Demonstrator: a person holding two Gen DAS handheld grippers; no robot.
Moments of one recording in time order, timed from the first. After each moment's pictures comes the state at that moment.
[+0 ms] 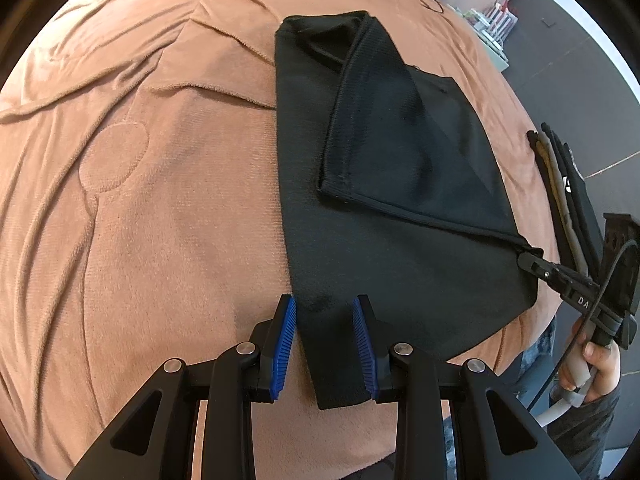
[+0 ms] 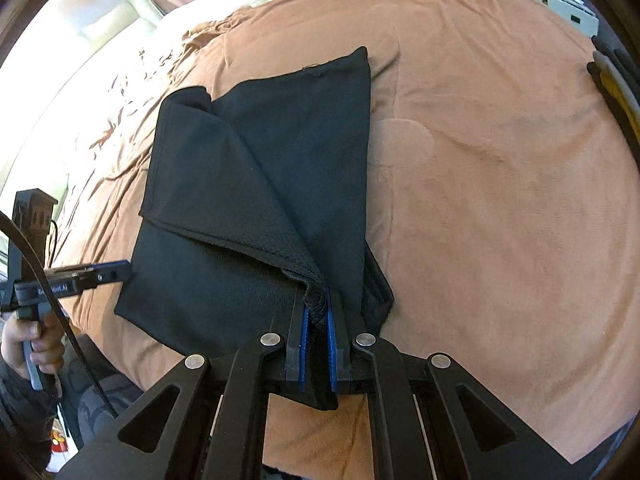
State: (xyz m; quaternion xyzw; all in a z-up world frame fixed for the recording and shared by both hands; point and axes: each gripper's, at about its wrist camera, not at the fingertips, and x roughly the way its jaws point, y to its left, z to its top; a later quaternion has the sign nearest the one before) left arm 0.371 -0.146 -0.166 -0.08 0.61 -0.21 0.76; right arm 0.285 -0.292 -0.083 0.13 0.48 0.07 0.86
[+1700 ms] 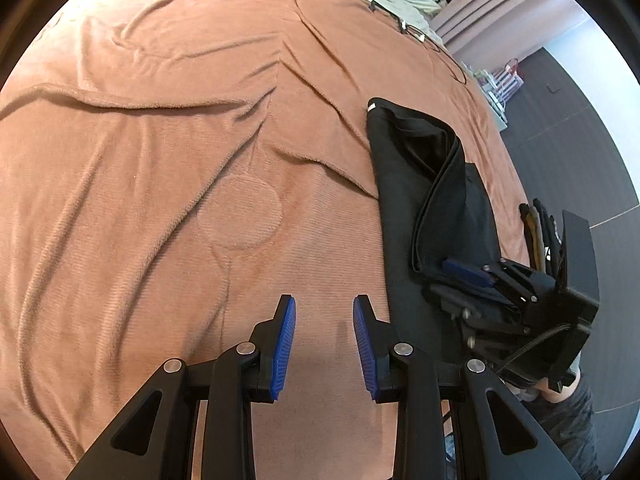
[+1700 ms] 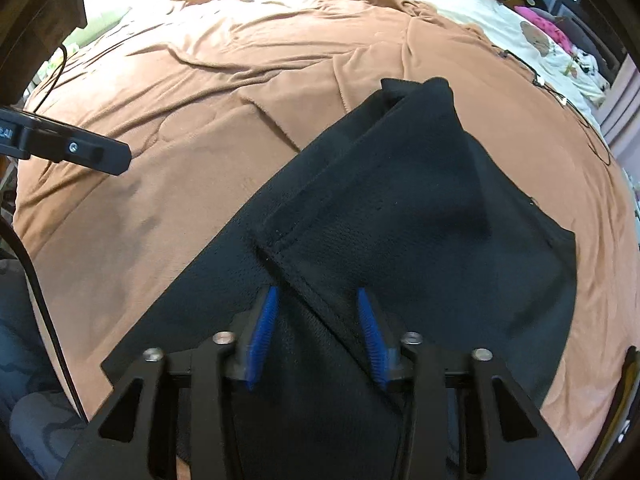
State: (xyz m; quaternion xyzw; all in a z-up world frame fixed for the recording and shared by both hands) left arm 0.404 -0.043 -0.153 -0.17 0.57 -0.20 0.78; right arm 0.374 -0.097 -0.098 -0.19 0.46 0.18 0.85
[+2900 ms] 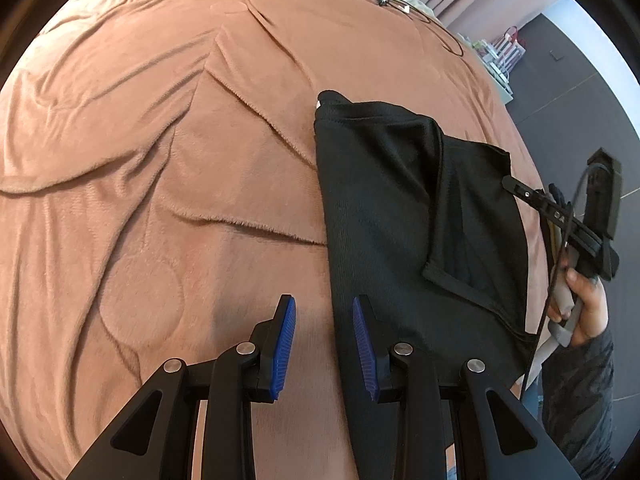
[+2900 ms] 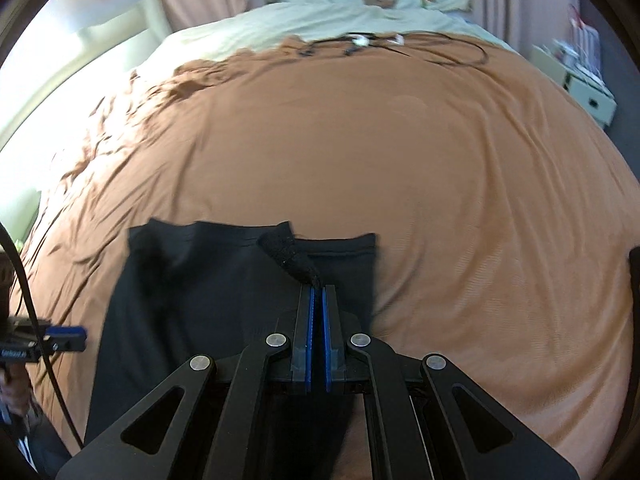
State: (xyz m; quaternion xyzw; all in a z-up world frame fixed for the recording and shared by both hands) left arm 0.462 -0.125 -0.156 -0.12 0.59 -0.21 0.77; right arm 0.447 -0.283 -0.066 0.06 0.42 0.06 0.91
